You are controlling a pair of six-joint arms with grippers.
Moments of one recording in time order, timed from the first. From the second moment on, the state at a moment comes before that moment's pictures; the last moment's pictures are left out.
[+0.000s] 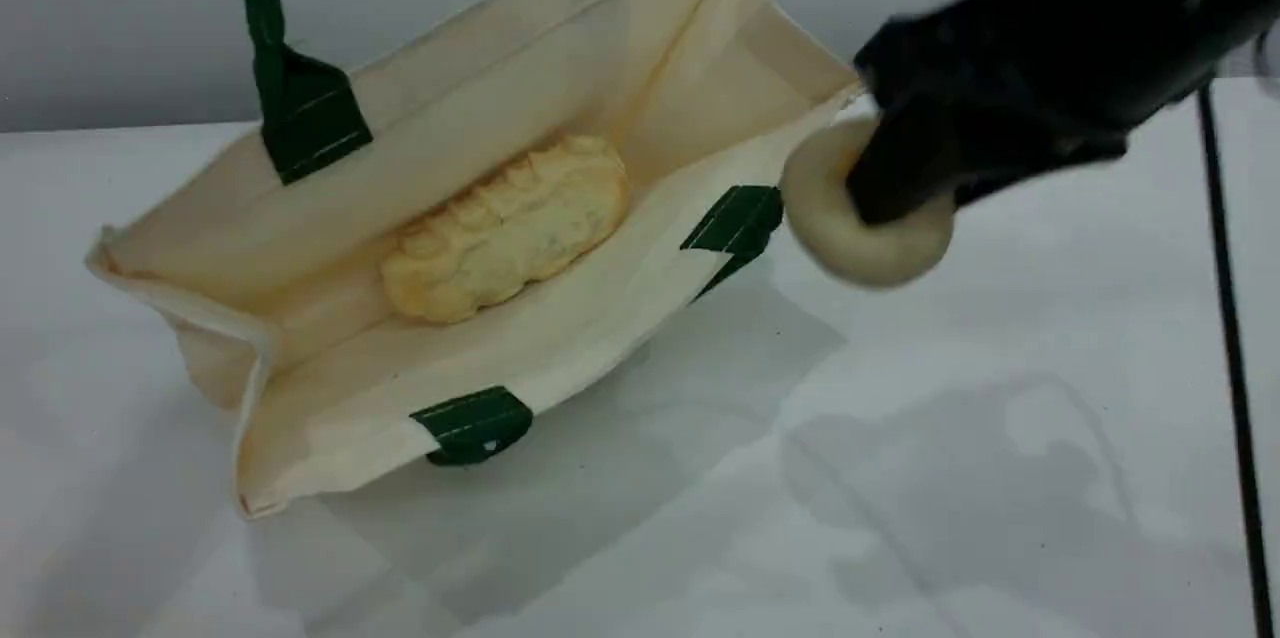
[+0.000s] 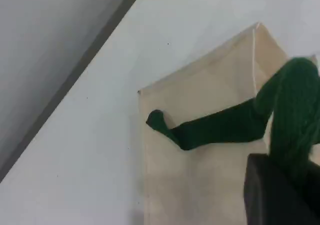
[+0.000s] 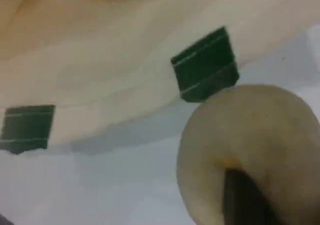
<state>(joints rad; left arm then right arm) -0.28 1.79 -1.98 -0.39 1.22 0.75 0.45 1.54 -0.83 0.64 0.43 -0.48</state>
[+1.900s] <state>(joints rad) -0.28 1.79 -1.98 -0.40 1.22 0.74 0.69 1.94 -1.22 0.88 0.32 -0.60</state>
